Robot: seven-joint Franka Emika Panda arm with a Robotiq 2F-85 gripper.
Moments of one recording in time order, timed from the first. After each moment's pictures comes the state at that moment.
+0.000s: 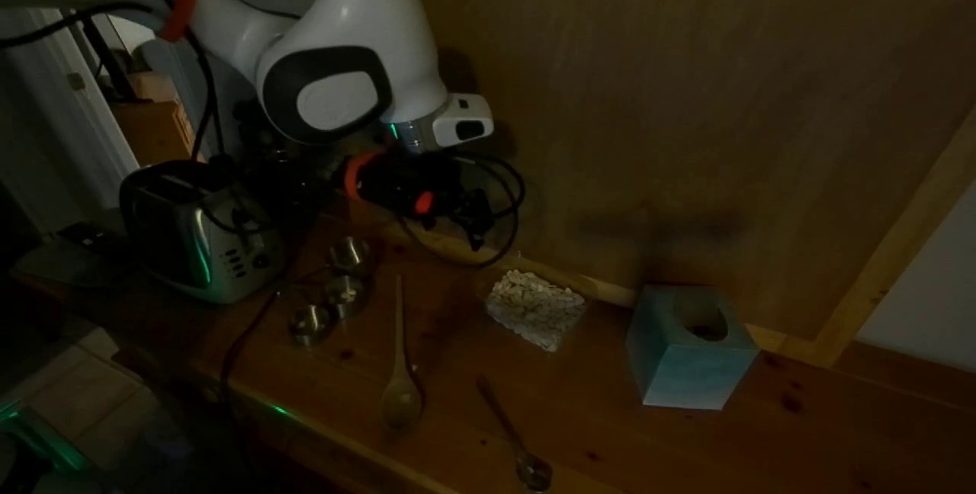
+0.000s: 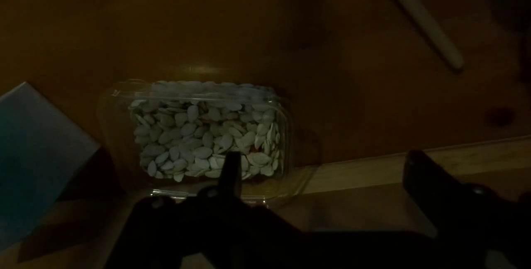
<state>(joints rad) -0.21 -0.03 -0.37 -2.21 -0.02 2.45 -0.39</state>
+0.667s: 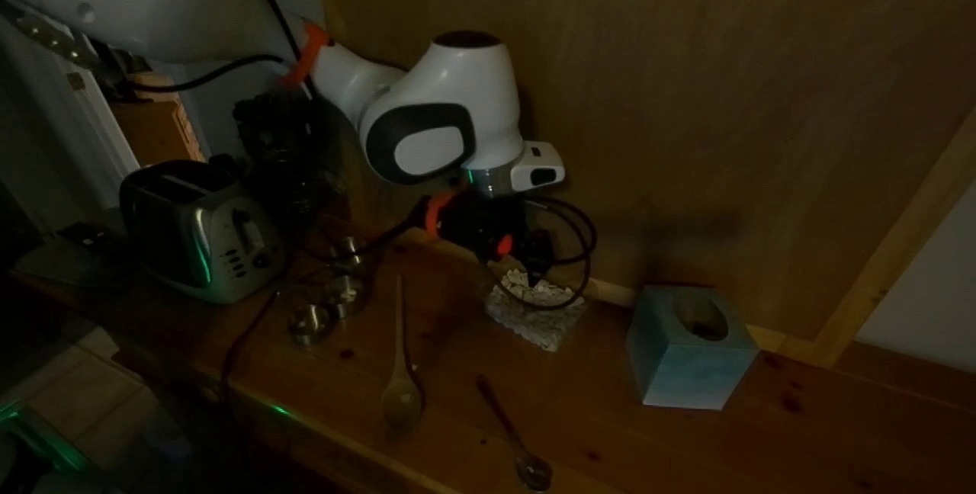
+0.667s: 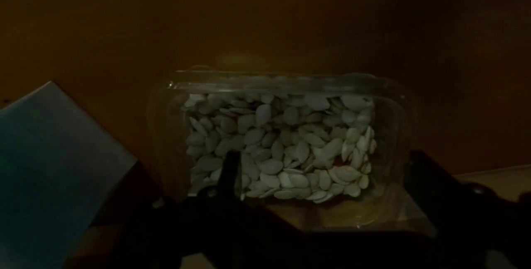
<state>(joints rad) -0.35 0.27 -0.32 -1.97 0.07 2.45 -0.50</state>
